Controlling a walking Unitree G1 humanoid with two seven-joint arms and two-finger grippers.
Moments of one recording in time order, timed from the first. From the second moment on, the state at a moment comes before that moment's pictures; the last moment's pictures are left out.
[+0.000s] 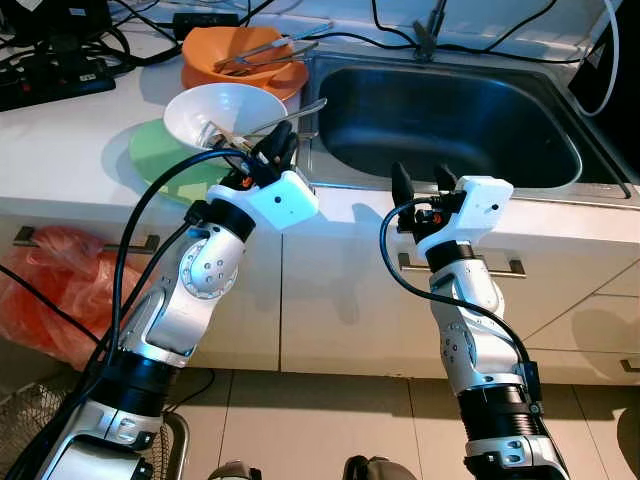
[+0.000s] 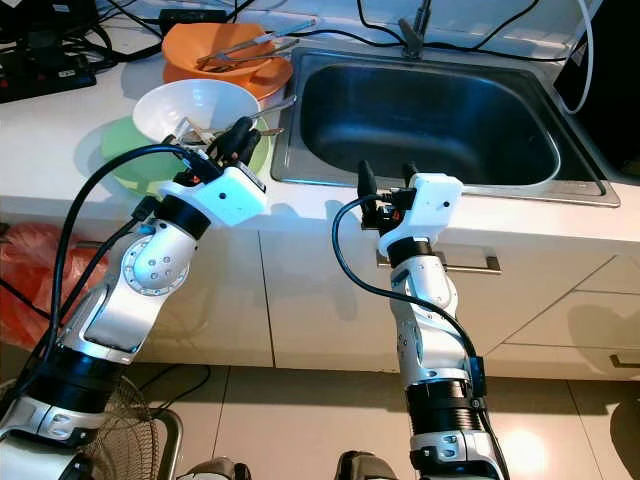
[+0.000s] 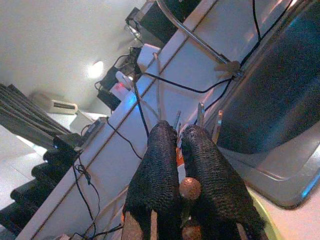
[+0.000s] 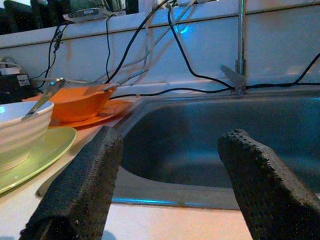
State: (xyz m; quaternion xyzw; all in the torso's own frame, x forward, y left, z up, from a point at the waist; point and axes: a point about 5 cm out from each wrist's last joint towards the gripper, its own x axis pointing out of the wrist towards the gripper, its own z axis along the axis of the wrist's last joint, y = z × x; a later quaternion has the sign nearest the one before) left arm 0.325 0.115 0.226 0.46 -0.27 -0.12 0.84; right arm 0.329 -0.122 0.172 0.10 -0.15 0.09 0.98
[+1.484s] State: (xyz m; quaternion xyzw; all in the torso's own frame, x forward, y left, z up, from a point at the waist) left arm 0.295 0.055 0.340 0.16 -0.48 -0.18 0.84; right arm 0.330 -0.121 0.169 0.11 -0.15 0.09 0.98
